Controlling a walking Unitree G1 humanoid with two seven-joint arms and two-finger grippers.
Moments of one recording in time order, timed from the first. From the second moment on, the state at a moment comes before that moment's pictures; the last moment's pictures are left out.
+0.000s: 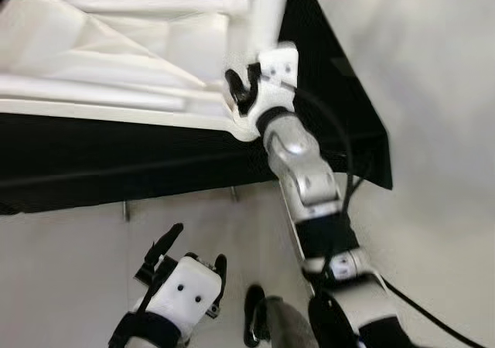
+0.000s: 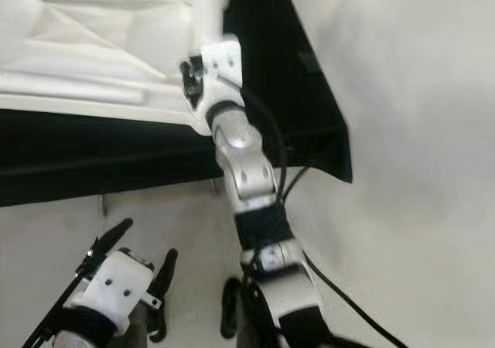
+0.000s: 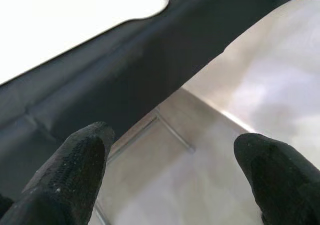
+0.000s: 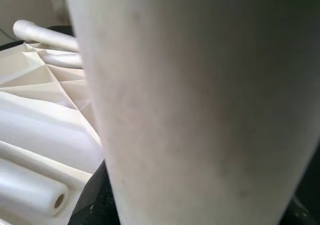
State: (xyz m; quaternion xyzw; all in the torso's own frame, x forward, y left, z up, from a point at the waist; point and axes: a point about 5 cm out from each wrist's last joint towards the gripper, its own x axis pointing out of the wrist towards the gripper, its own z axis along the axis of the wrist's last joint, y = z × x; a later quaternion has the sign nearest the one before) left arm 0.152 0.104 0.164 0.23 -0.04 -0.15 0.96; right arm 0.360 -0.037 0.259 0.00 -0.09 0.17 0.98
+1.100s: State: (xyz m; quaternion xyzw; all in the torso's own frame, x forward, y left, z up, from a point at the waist) left arm 0.157 0.104 0.157 0.24 -0.04 -0.14 0.96; right arm 0.371 -0.008 0.279 -0.05 -0.05 0.63 0.77
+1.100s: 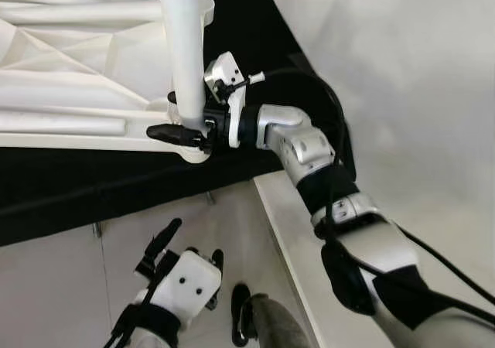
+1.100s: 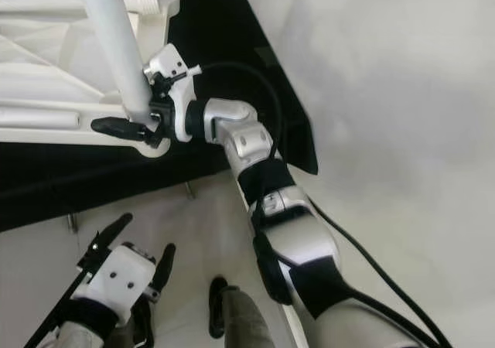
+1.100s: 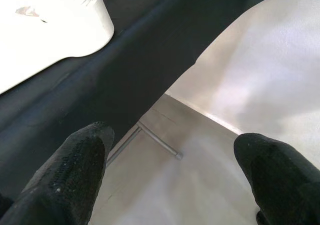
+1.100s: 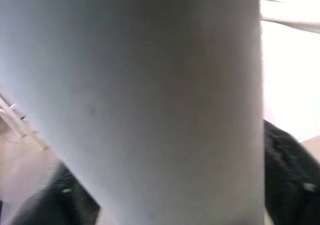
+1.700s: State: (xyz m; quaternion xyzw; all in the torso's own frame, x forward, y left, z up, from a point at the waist) left arm 0.158 0.101 0.159 0.23 -0.04 -0.14 0.96; right arm 0.373 -0.016 0.294 -0.06 -0.08 0.67 0.74
